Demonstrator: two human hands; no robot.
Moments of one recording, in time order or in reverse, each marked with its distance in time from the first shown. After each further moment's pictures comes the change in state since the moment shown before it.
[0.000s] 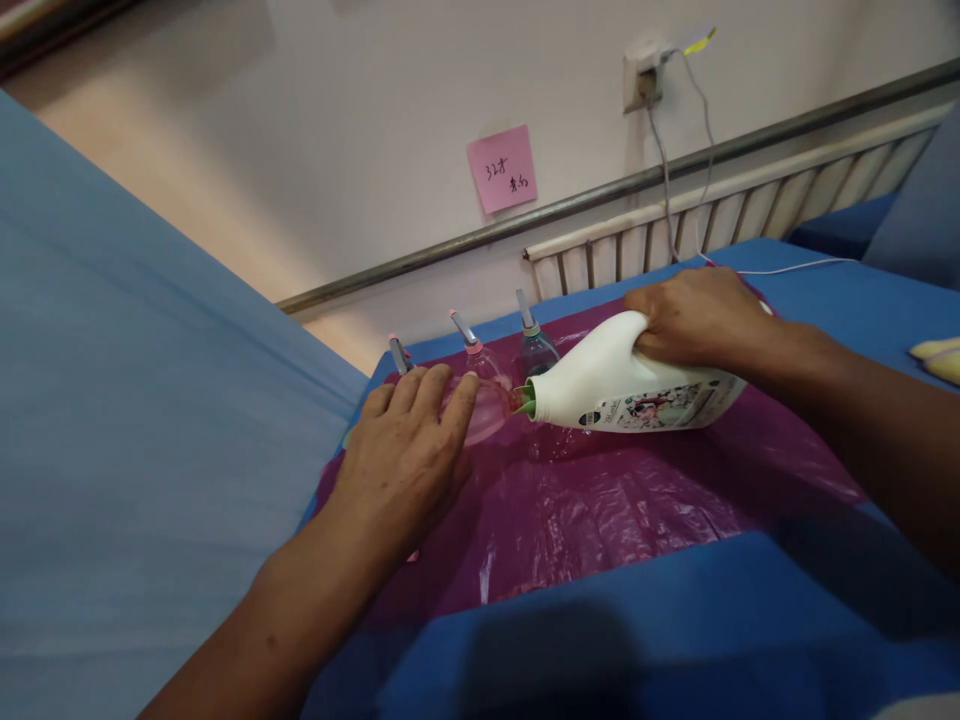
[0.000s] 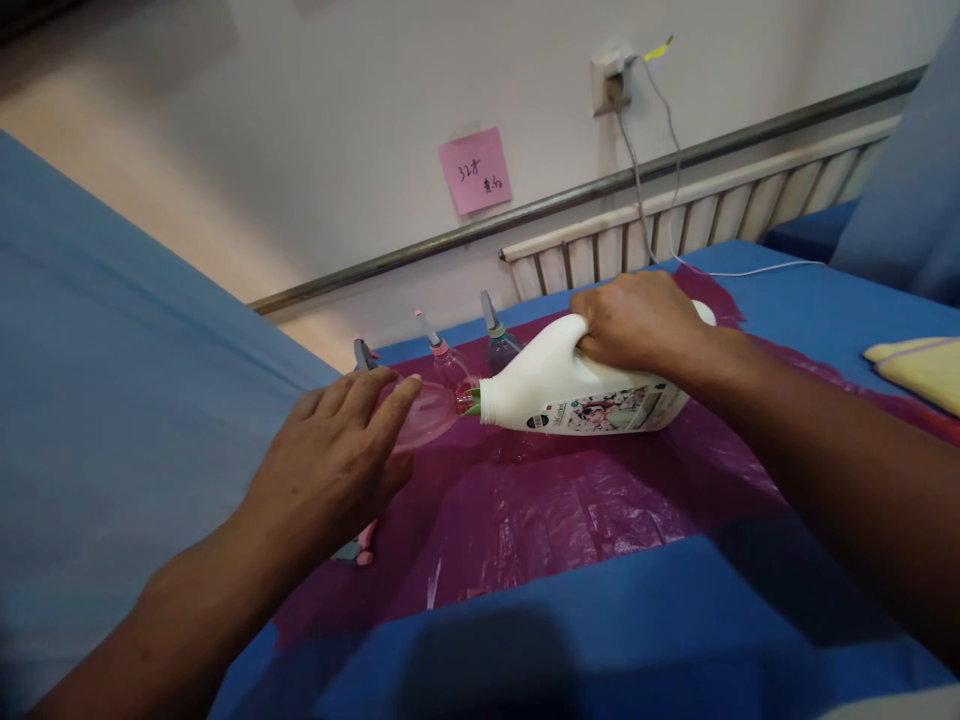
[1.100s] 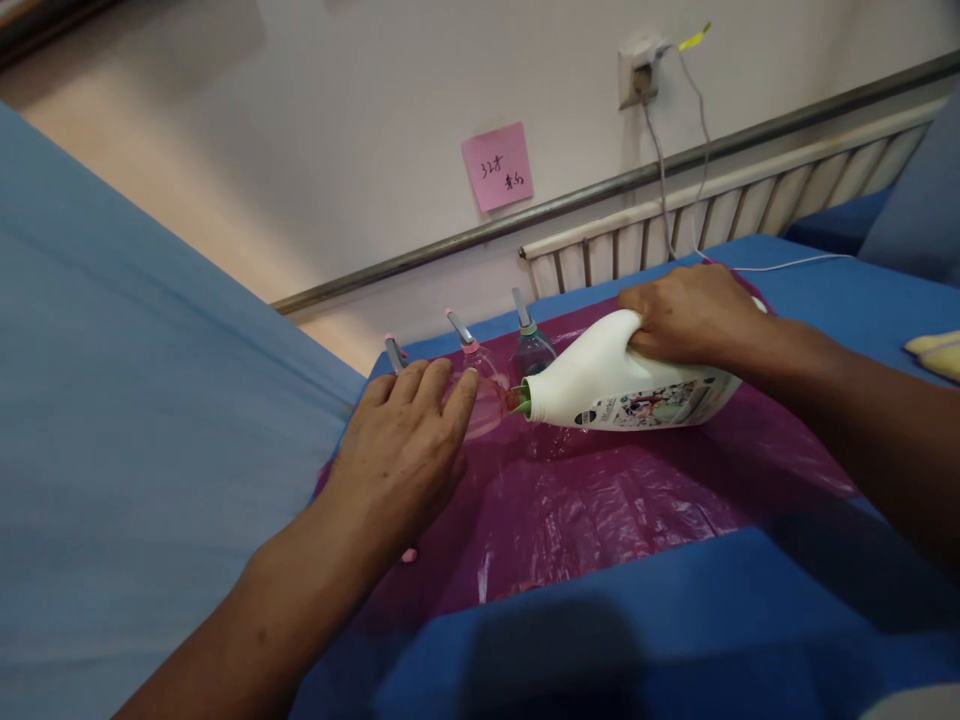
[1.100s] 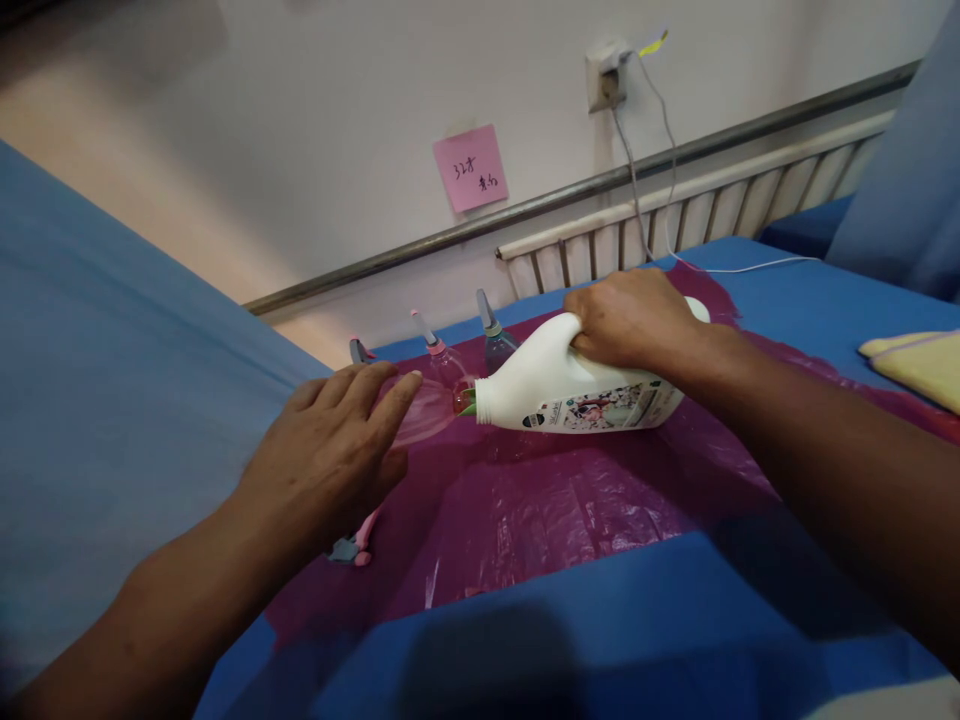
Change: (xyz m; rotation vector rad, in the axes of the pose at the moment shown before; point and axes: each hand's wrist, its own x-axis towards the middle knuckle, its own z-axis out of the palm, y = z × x) left_hand 0.010 -0.003 -0.005 0.023 -0.032 0.054; right_hand -0.001 -0.003 -0.002 -0.019 -0.001 0.001
